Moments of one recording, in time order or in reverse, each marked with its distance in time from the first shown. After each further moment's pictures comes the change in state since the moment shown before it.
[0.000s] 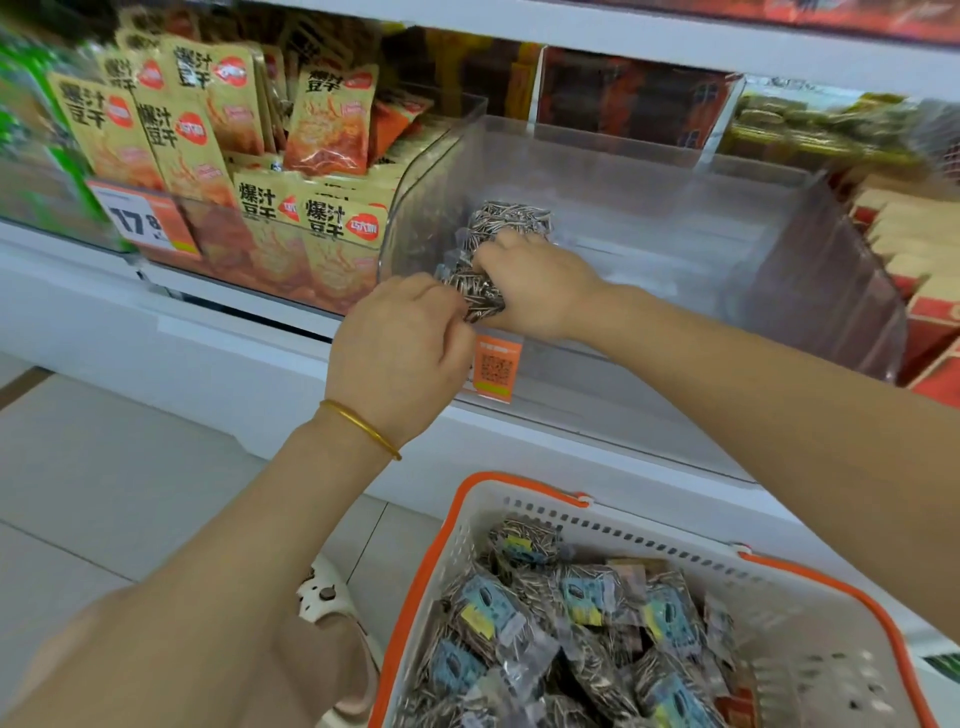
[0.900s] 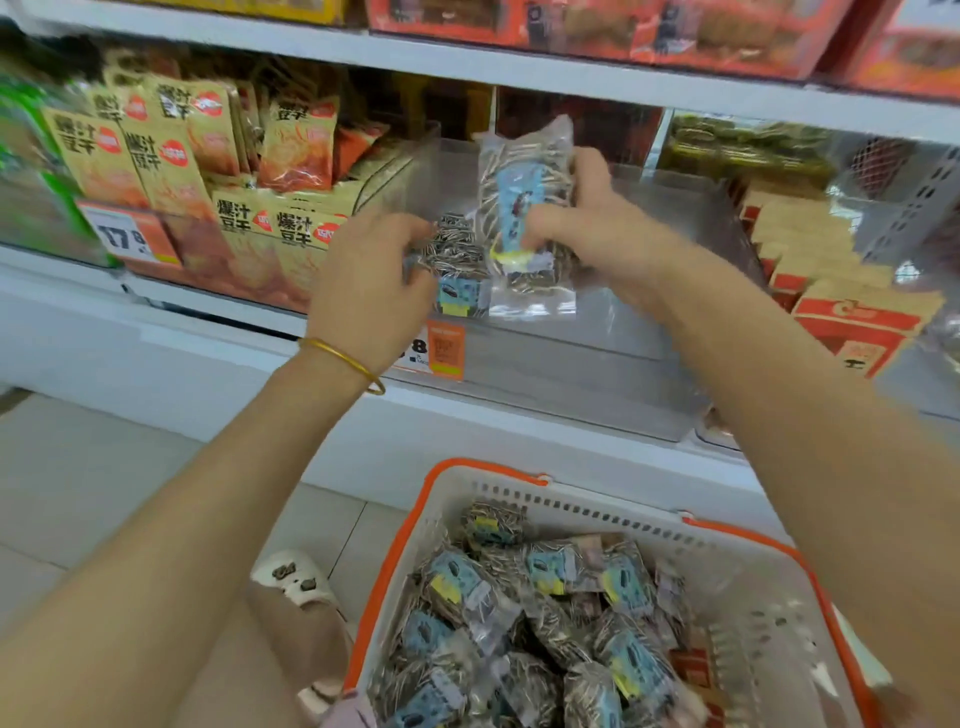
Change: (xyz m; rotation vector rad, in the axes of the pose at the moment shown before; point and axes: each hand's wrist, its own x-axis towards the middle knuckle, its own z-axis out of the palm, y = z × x) left_hand 0.024 0.033 -0.027 -0.117 0.005 -0.153; right_hand -0.096 0.020 -0.074 1.143 0.182 0.356
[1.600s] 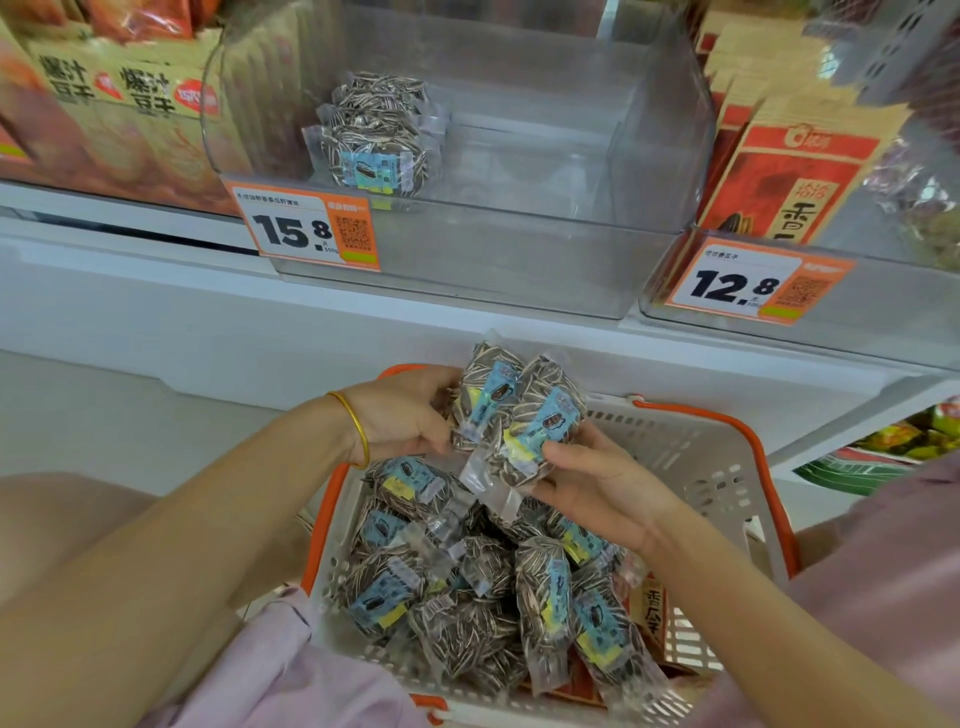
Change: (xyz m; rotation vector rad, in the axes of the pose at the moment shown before) left_hand -0.122 0.006 0.101 -0.947 -1.200 -0.784; right_hand -0.172 0.215 0.049 1.219 -0.217 0.489
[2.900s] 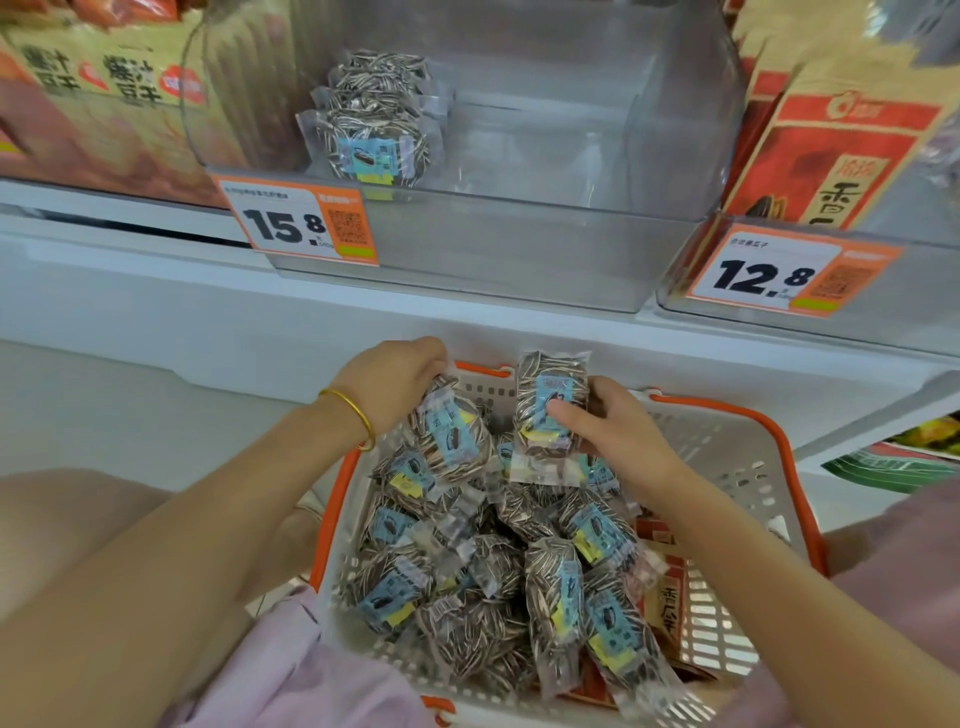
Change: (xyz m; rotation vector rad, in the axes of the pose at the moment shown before) left_hand 0.025 -0.010 -0.038 1.174 0.519 0.351; right_hand 0.024 -0.020 -0.018 -0.910 0.478 -0.157
